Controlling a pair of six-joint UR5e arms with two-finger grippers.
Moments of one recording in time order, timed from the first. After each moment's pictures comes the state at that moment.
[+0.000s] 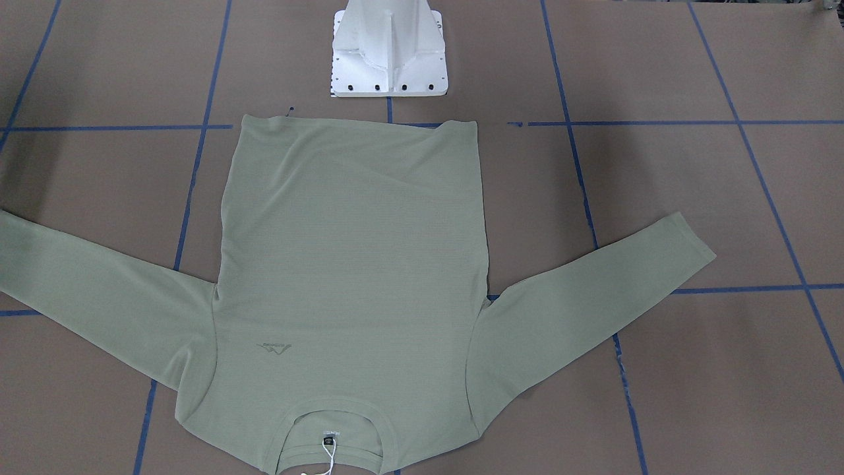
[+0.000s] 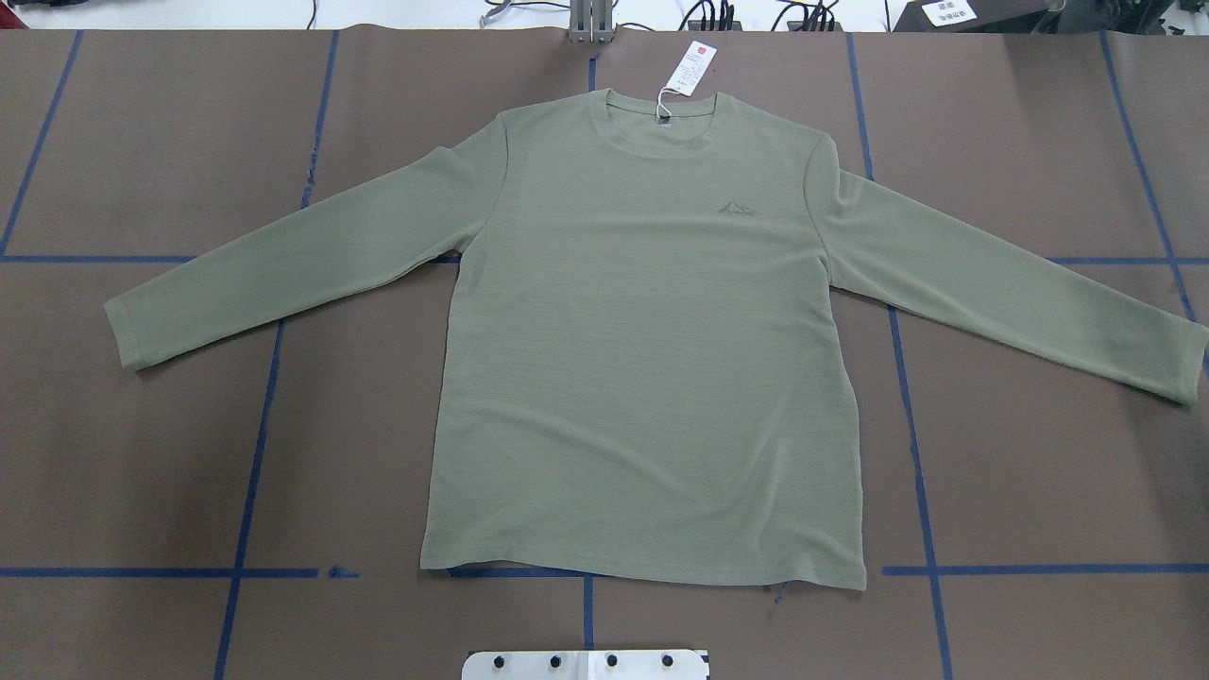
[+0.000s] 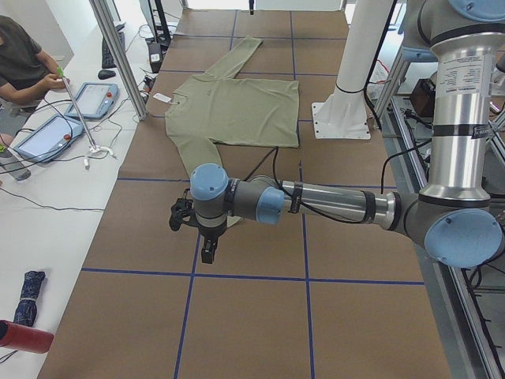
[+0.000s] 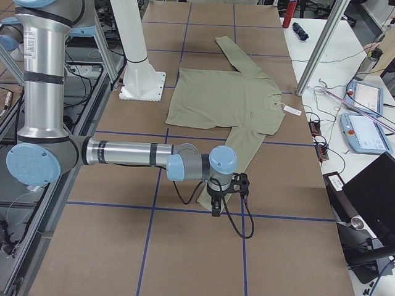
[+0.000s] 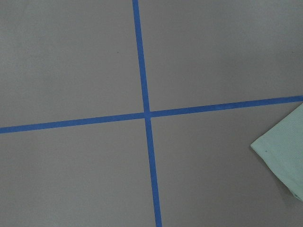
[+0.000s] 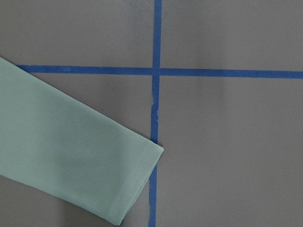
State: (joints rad) left arm -1.51 -1.54 -1.71 -1.65 -2.34 -0.06; right arm 1.49 -1.66 1.63 -1.48 2.32 0.09
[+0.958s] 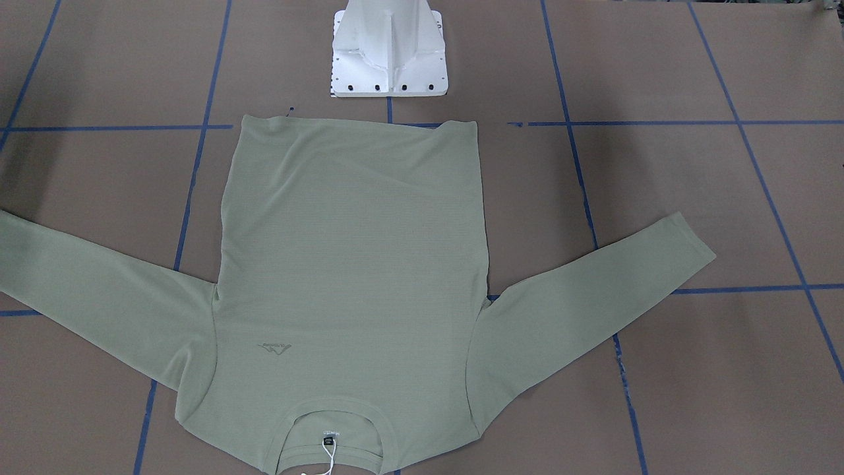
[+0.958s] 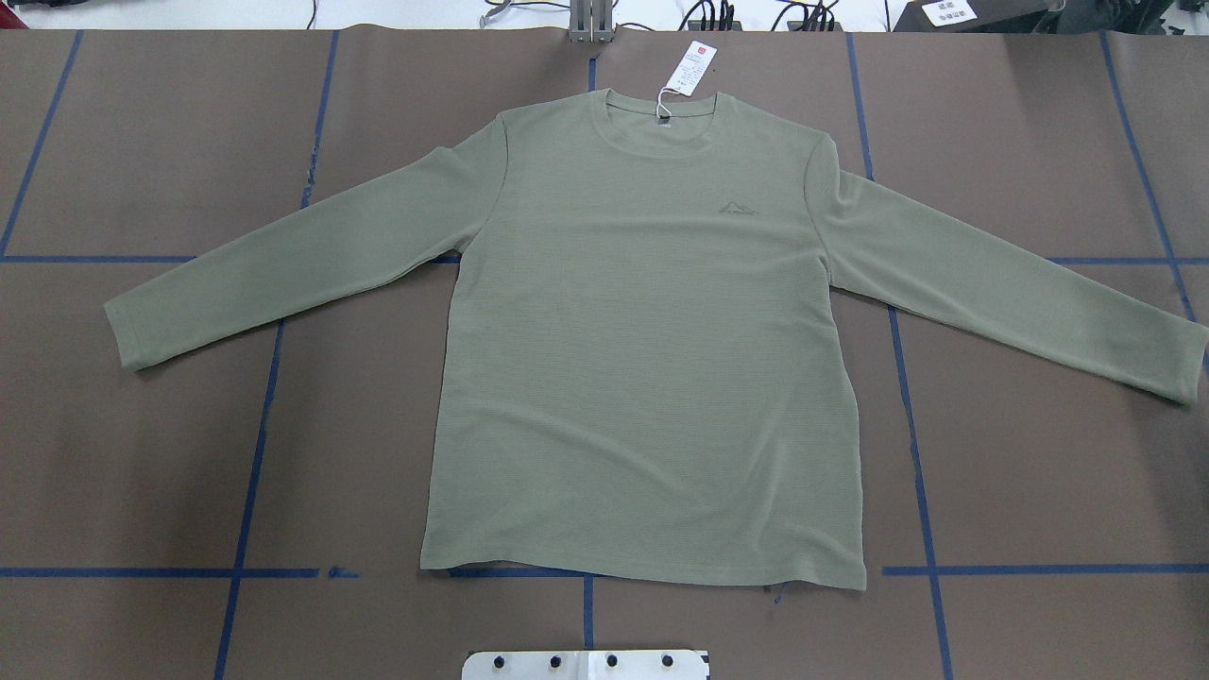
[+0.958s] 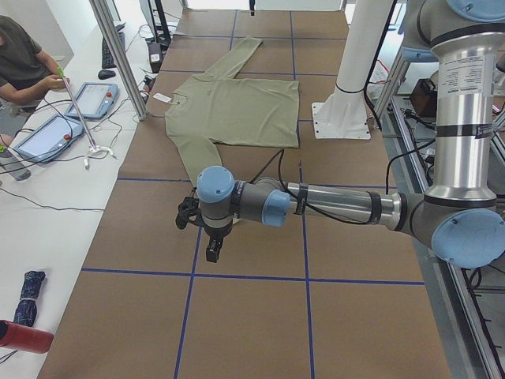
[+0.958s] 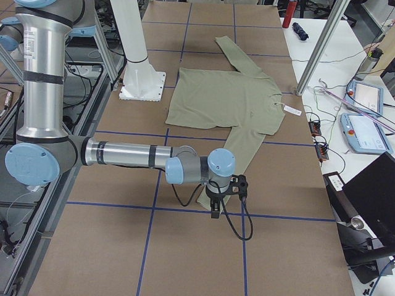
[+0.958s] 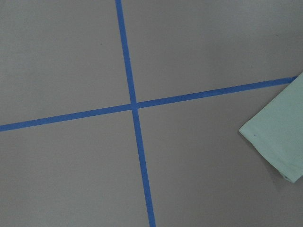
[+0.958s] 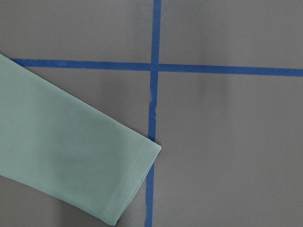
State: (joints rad) left arm -1.49 -1.51 -1.72 -1.70 -2.40 -0.02; right arm 1.48 -1.67 1.61 -1.43 2.33 0.09
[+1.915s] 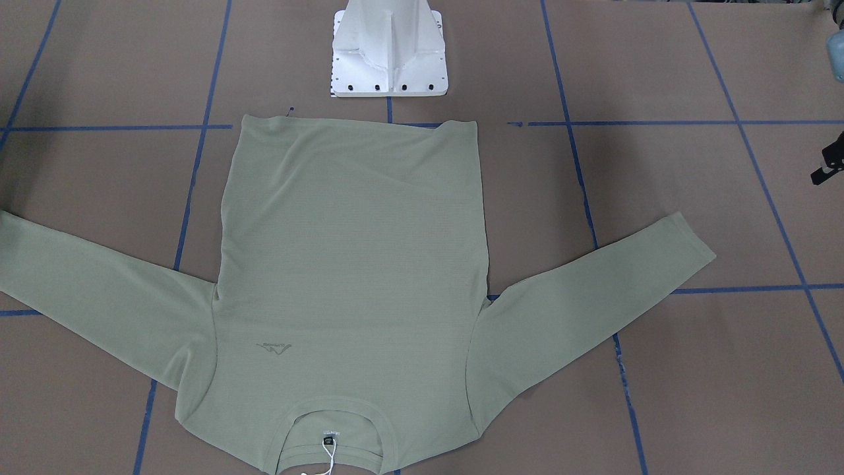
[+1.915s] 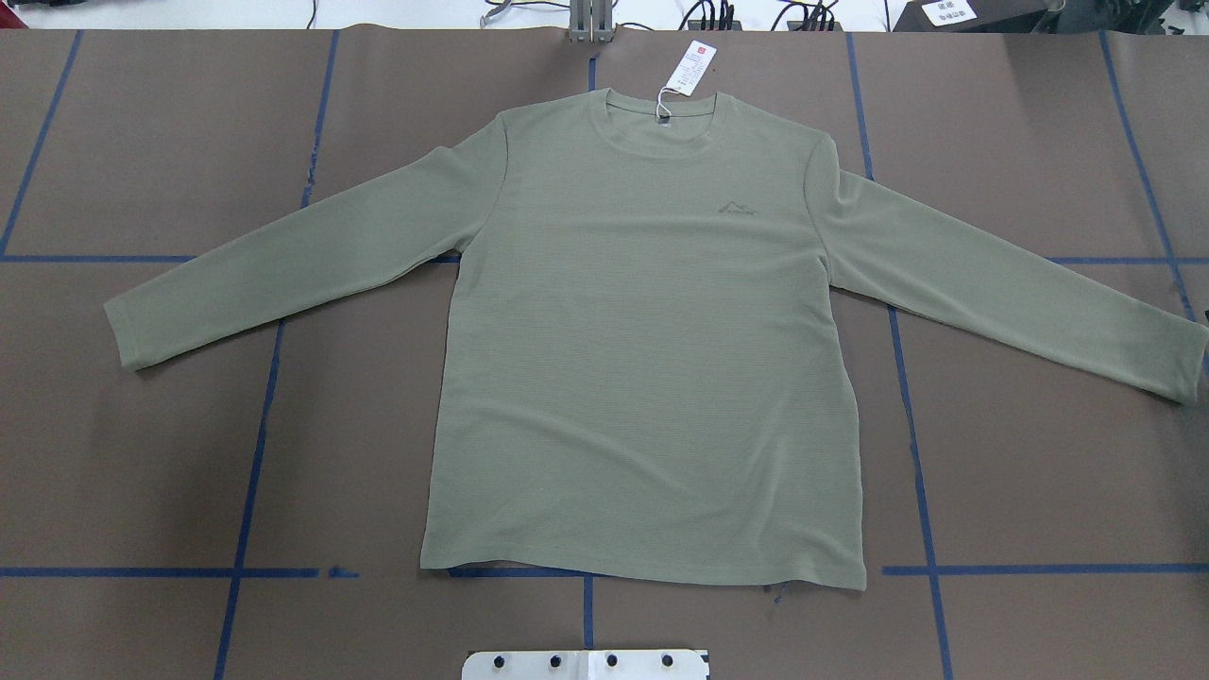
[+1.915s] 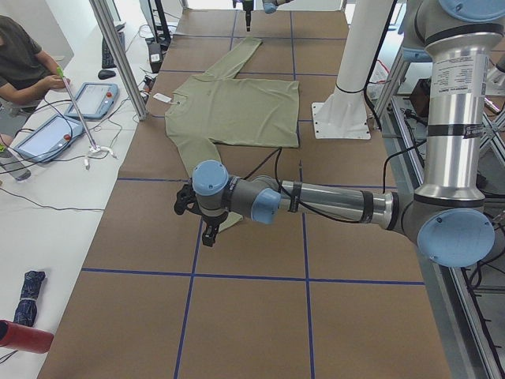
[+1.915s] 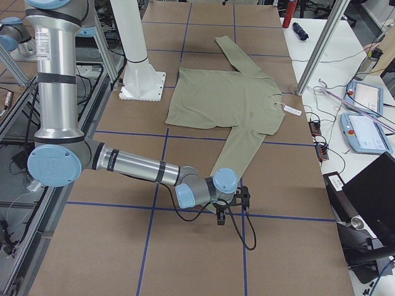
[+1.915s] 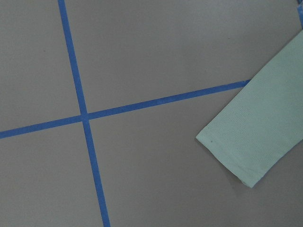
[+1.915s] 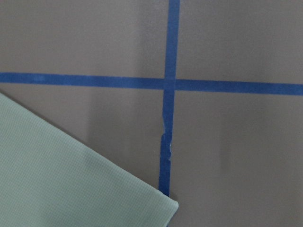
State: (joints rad) left arm -1.44 -1.55 -1.70 -1.78 -2.45 -0.08; right arm 1.35 -1.58 1.29 -1.03 2.35 0.32
